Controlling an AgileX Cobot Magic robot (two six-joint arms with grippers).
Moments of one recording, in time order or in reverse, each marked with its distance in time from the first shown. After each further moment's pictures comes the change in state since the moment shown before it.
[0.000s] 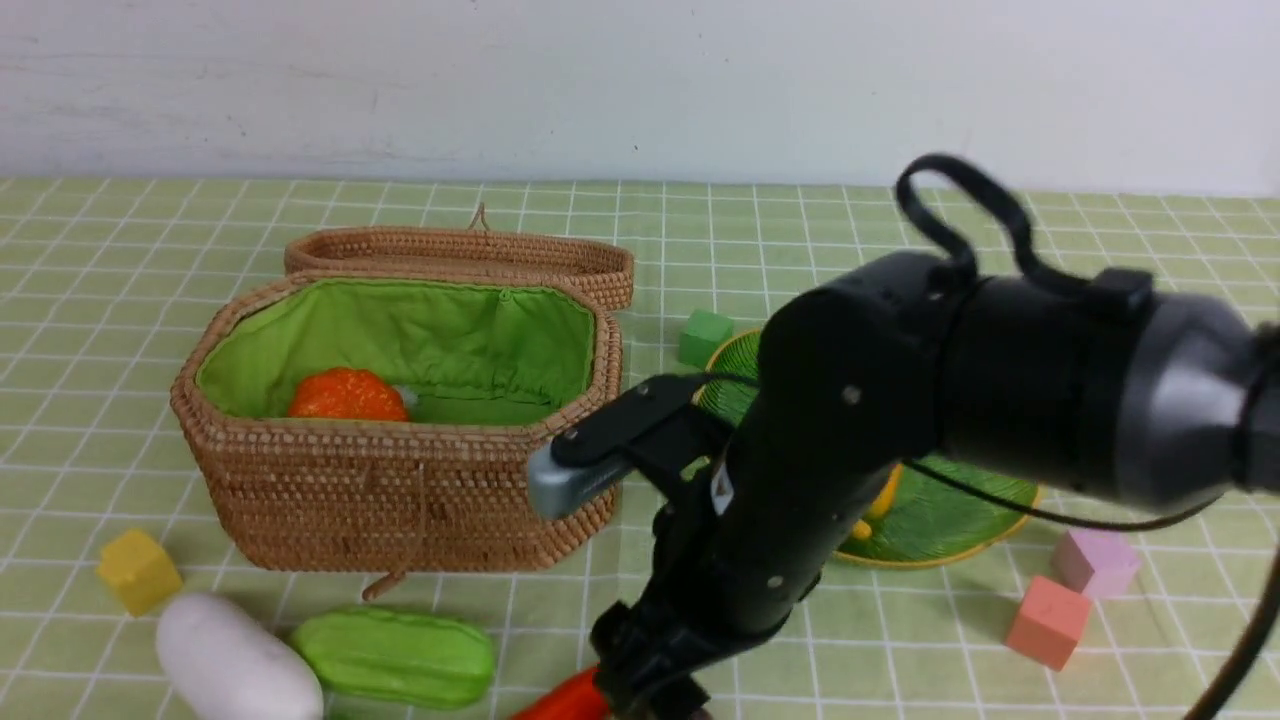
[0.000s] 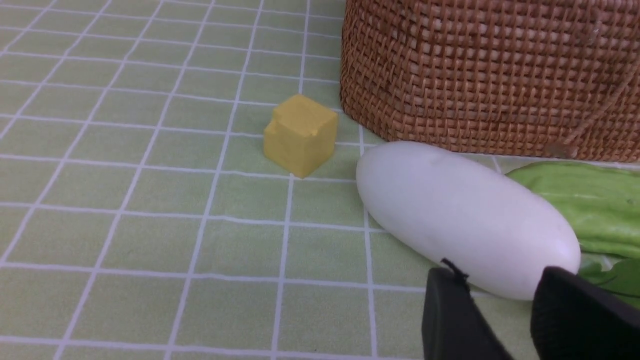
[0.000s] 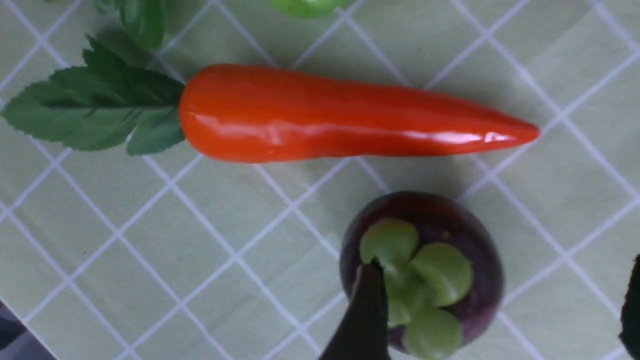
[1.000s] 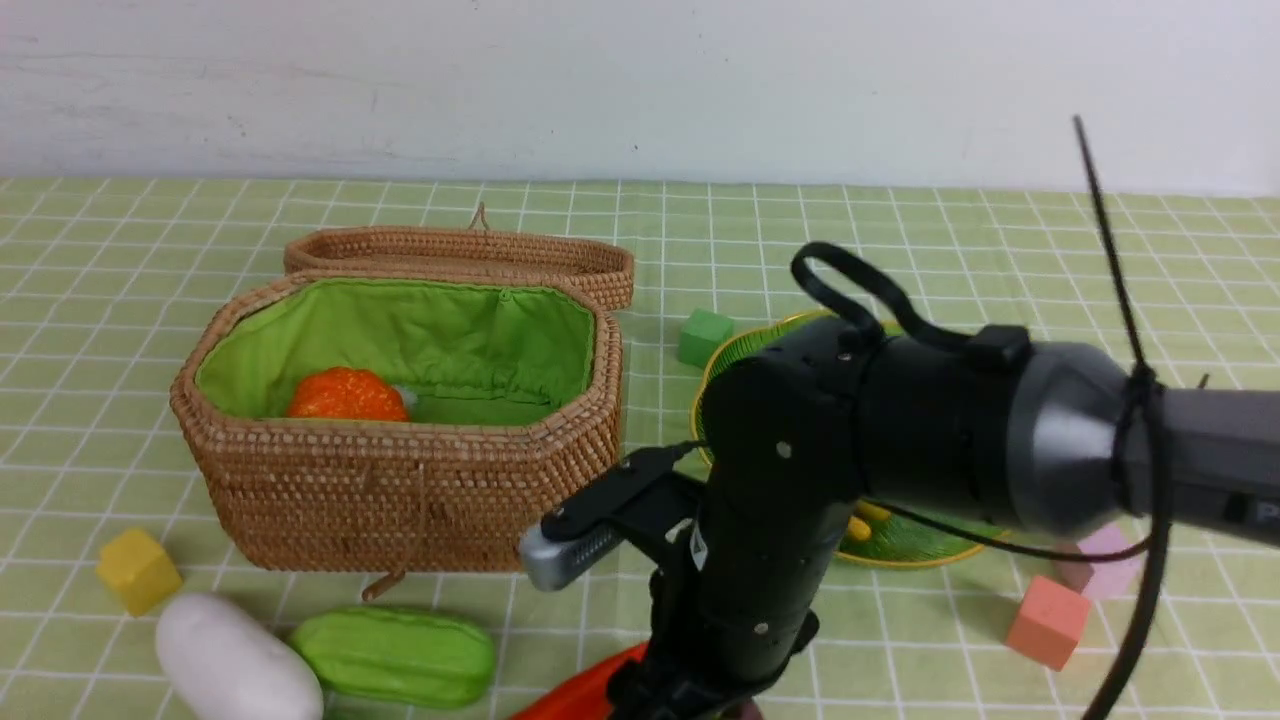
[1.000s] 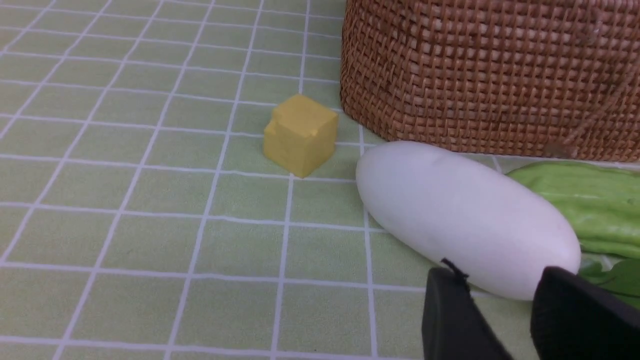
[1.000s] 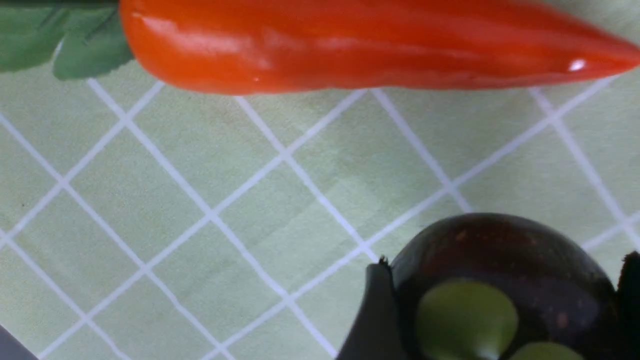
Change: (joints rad) right arm 0.003 0.049 -0.006 -0.038 0.066 0.003; left arm 0.000 0.000 0.000 0.000 0.000 0.000
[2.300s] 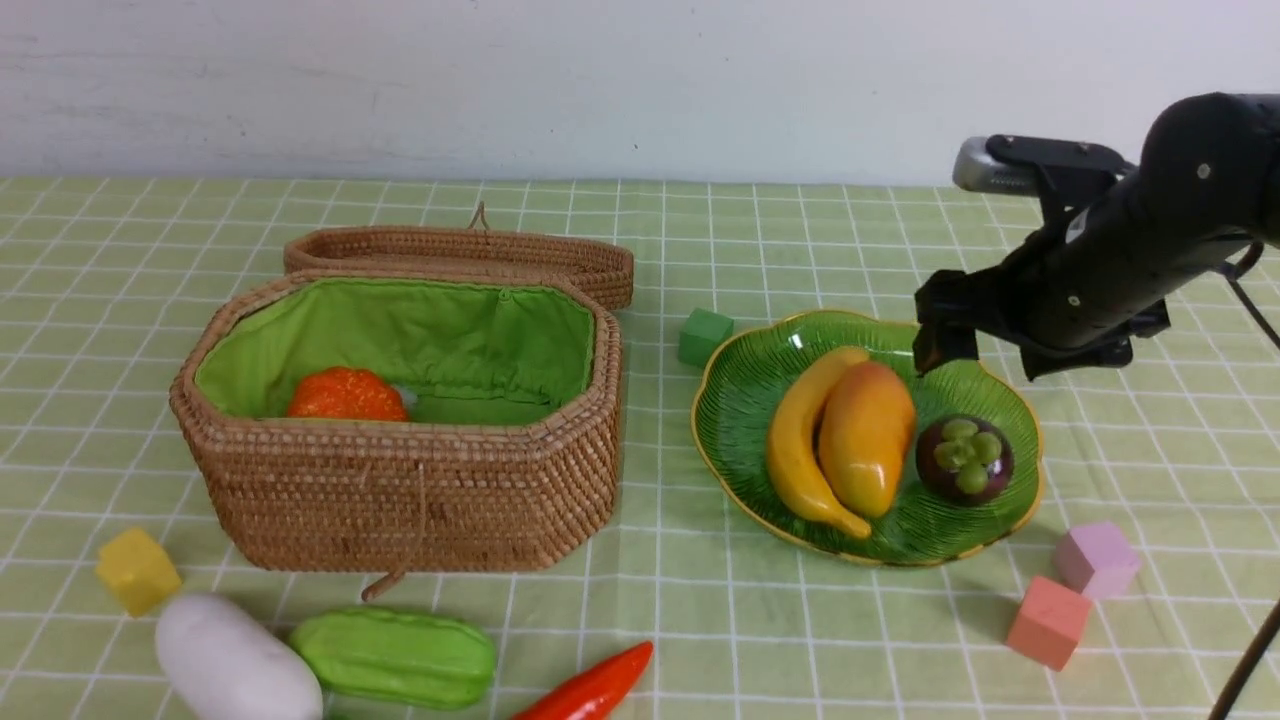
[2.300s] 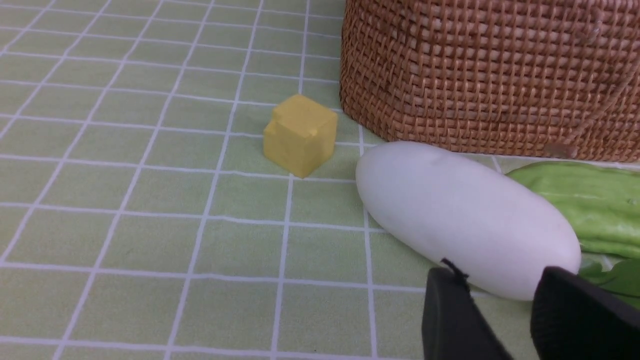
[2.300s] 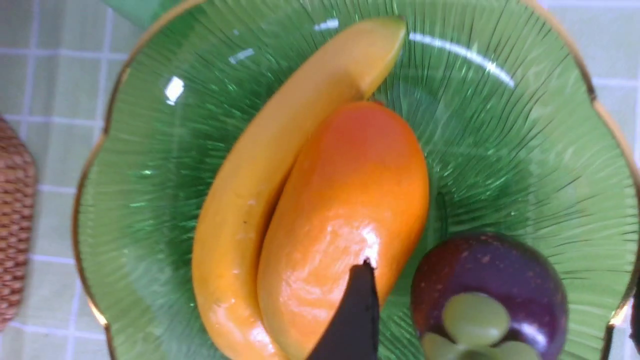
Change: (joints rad) right arm -0.616 -0.052 -0.081 -0.045 -0.265 0.199; left arm 0.000 0.000 0.000 0.000 0.000 0.000
